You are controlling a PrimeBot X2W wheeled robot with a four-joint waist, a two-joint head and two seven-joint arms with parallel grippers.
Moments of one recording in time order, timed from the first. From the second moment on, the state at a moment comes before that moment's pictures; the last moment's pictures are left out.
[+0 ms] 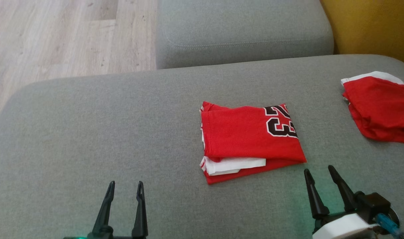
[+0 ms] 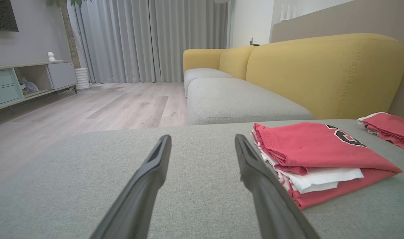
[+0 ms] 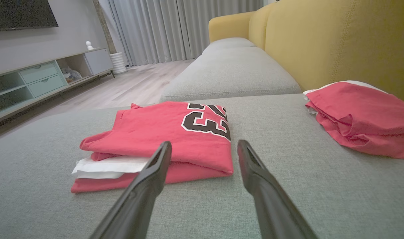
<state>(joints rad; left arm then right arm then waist) 0.21 0.06 -0.24 0.04 -0.10 0.11 -0.26 0.10 -0.14 0.14 0.28 0.22 0.13 -0.25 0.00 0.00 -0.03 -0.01</state>
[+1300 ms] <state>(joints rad) 0.01 0.06 -0.33 0.03 -0.05 0.15 -0.26 -0.44 -0.33 0.30 0.57 0.56 0.13 0.04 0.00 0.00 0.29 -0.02</state>
